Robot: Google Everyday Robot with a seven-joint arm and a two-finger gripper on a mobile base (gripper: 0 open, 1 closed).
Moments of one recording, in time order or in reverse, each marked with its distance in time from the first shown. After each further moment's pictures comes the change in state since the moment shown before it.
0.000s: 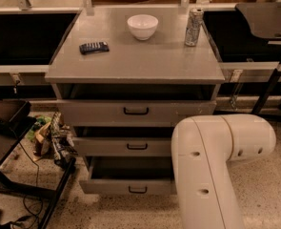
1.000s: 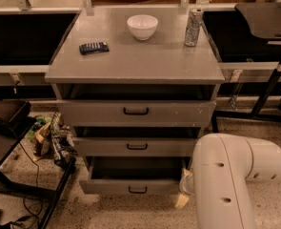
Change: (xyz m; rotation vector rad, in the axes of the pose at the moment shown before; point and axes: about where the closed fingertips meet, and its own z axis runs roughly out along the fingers) arm 0.001 0.021 0.053 0.000 -0.098 0.072
